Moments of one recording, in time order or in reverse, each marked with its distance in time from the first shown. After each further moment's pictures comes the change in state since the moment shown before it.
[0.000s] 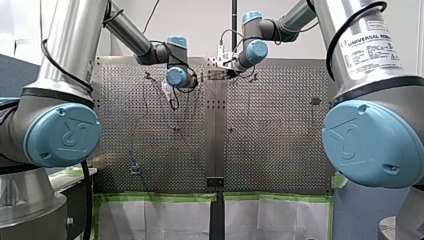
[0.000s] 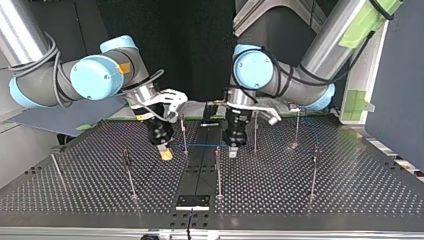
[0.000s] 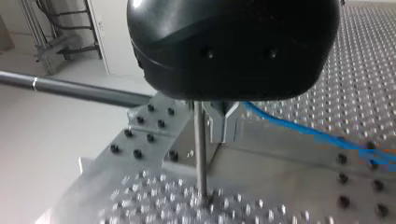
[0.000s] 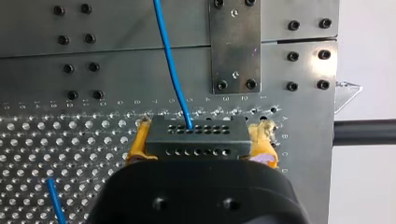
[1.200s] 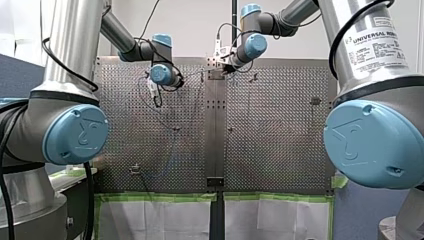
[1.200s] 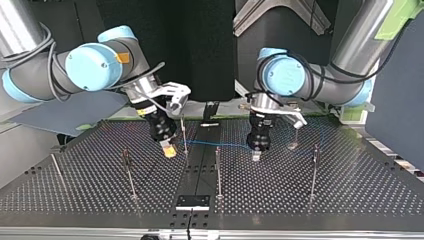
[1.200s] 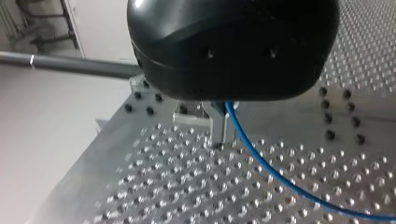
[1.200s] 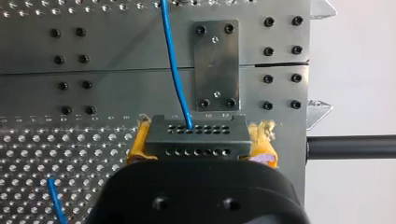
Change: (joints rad) left arm 0.127 0.066 -0.053 -0.044 0.118 0.073; right arm 0.024 -0.039 0.015 0.013 -0.004 -0.014
